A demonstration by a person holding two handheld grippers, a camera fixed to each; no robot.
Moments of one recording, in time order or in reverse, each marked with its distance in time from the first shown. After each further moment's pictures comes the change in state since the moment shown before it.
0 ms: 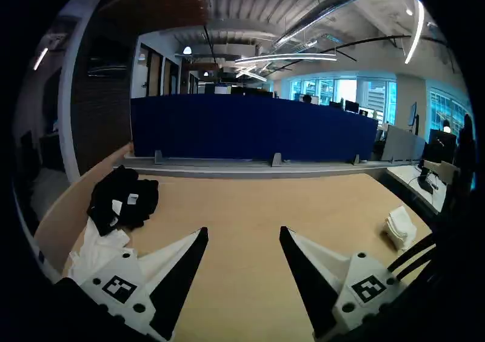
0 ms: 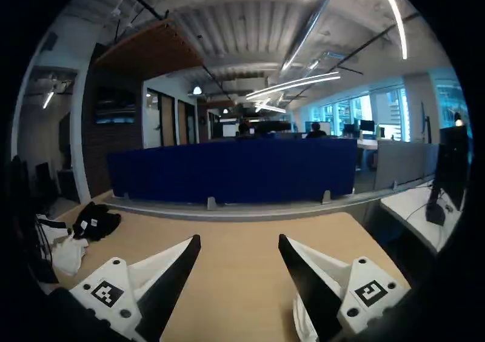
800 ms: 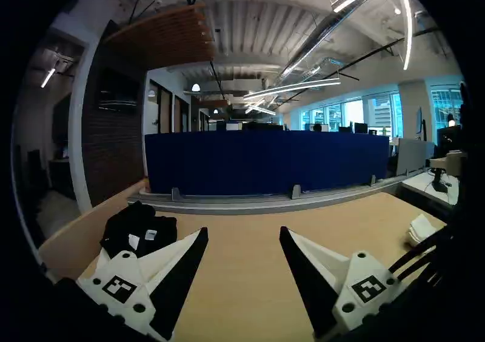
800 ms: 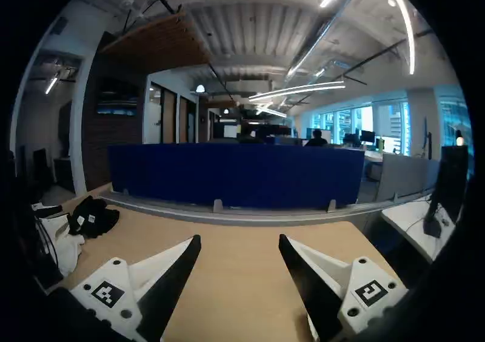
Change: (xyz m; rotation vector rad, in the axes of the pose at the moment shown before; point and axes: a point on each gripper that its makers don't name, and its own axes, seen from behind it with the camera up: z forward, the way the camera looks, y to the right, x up) left arm 0.032 -0.037 0.014 0.087 0.216 0.061; right arm 0.003 -0.059 0.017 -0.014 -0.009 -0.082
